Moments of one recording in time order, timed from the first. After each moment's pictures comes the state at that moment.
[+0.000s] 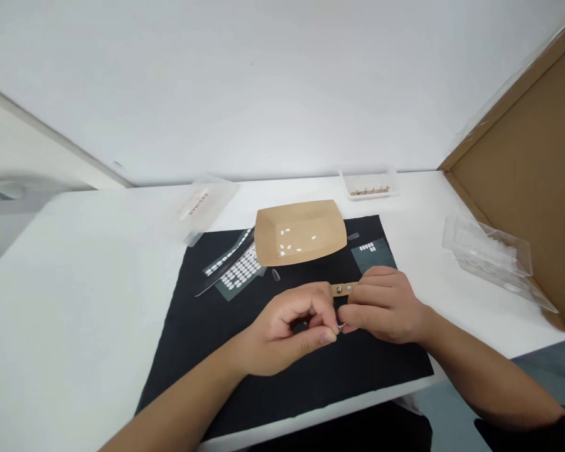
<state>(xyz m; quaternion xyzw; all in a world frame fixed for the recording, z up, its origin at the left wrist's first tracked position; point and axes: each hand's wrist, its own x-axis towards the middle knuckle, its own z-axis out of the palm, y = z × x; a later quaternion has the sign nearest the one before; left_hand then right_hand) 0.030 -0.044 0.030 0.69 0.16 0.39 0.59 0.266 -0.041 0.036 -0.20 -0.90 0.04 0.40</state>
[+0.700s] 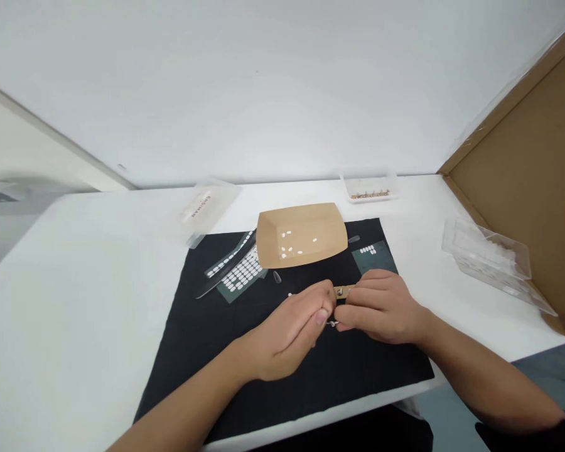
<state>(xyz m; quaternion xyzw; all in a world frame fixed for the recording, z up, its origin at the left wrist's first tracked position) 0.031 -0.048 0.030 0.76 0.21 0.32 0.53 0.265 -0.041 0.031 -0.21 -0.91 -0.01 0.36</state>
